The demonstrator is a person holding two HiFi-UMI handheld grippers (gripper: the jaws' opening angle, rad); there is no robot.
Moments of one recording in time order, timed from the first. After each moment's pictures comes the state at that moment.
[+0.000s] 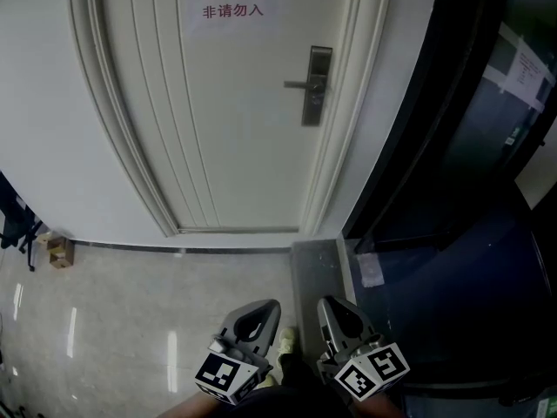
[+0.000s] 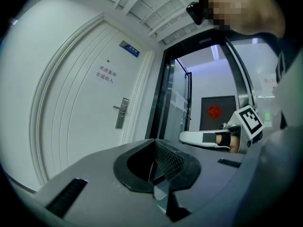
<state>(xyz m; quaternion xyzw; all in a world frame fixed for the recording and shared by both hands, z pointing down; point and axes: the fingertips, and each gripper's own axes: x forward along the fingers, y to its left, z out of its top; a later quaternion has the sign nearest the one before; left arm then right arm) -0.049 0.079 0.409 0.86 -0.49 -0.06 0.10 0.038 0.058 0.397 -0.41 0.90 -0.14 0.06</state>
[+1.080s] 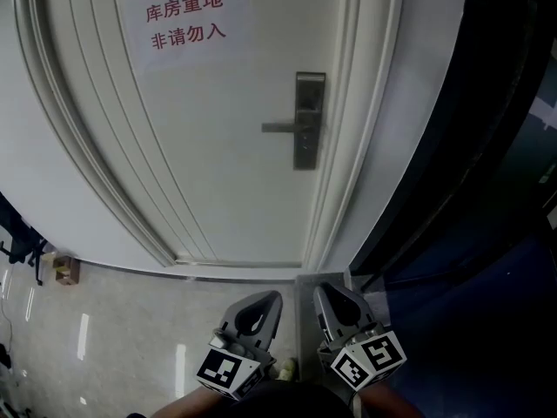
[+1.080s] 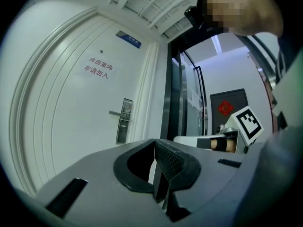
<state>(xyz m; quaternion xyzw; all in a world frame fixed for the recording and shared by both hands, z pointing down) -0.010 -0.174 0.379 0.84 -0.53 -0.05 0.07 0.065 -0.207 0.381 -0.37 0.92 -0.12 0.05</state>
